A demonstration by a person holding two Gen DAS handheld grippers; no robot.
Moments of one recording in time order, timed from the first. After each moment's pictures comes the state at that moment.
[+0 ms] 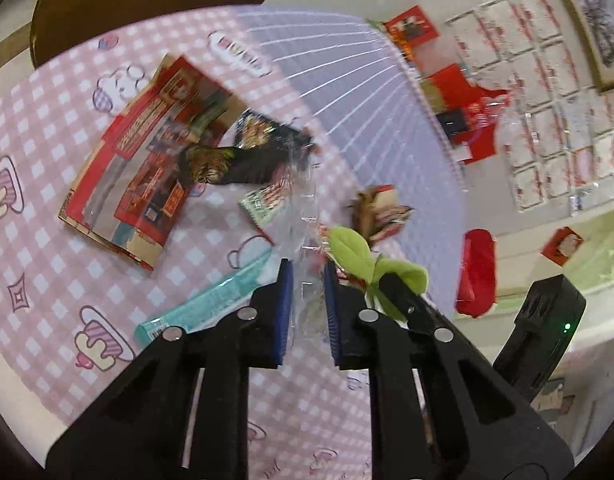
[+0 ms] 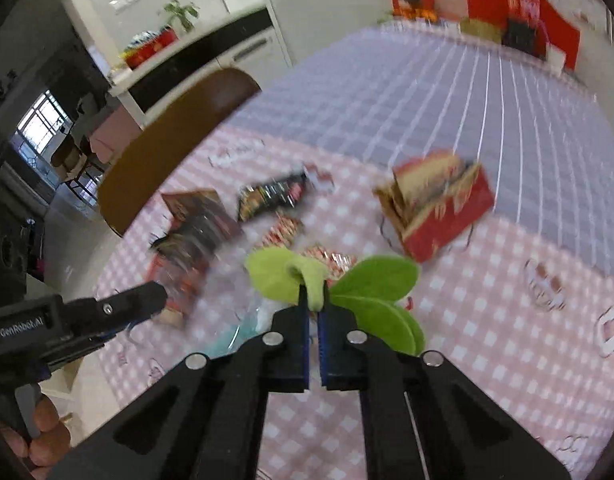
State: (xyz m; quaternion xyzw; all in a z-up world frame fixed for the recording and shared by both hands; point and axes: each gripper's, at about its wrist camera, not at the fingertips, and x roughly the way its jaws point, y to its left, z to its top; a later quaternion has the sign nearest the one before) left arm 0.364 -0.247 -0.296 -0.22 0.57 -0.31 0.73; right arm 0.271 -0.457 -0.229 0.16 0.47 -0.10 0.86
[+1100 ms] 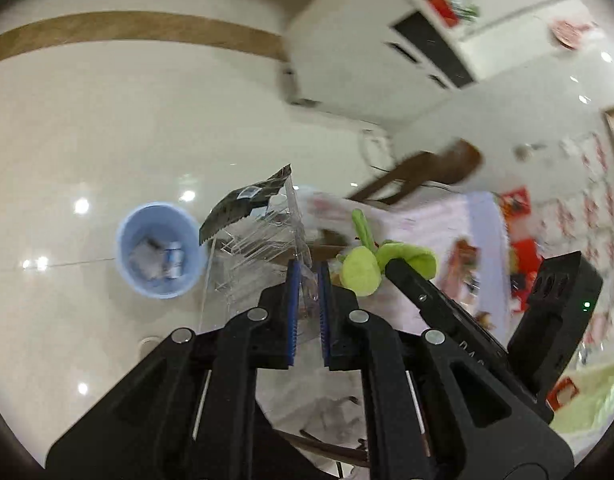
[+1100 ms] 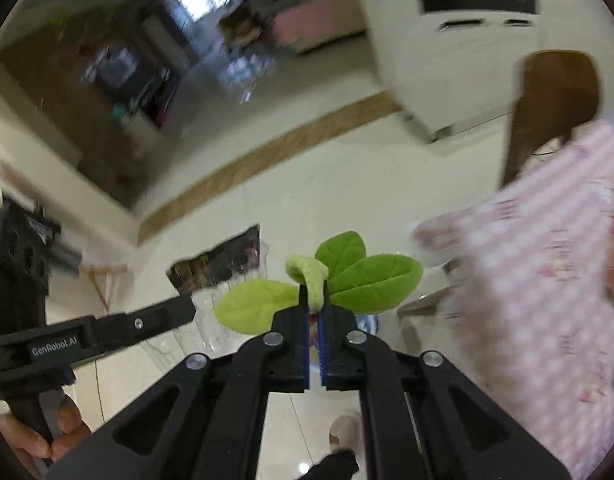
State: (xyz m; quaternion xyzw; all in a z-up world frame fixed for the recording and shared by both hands) left arm 0.289 0.239 -0.326 -0.36 0.52 -0.03 0.77; right arm 0.341 0.032 -0.273 0.04 0.55 0.22 0.81
